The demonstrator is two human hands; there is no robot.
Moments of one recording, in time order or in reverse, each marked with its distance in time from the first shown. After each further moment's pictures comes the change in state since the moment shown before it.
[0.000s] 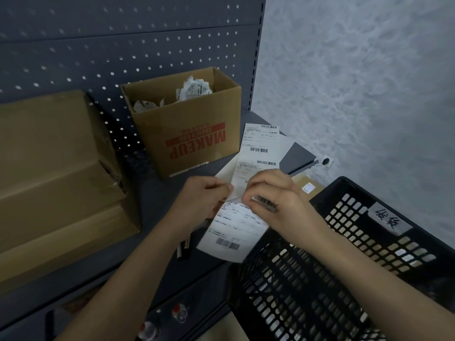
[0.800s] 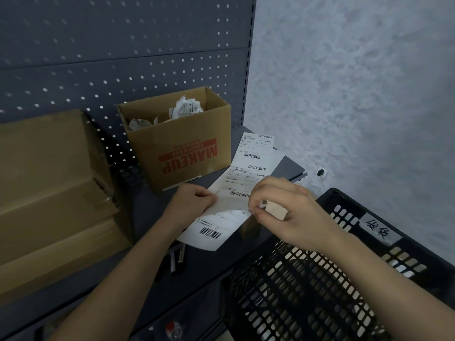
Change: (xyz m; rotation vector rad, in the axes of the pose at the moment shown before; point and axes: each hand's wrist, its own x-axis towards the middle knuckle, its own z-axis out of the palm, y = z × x) left_hand 0.026 -0.003 -0.007 0.293 0.129 0.010; right_hand 0.004 -0.008 -0.048 0.091 -0.061 -0.054
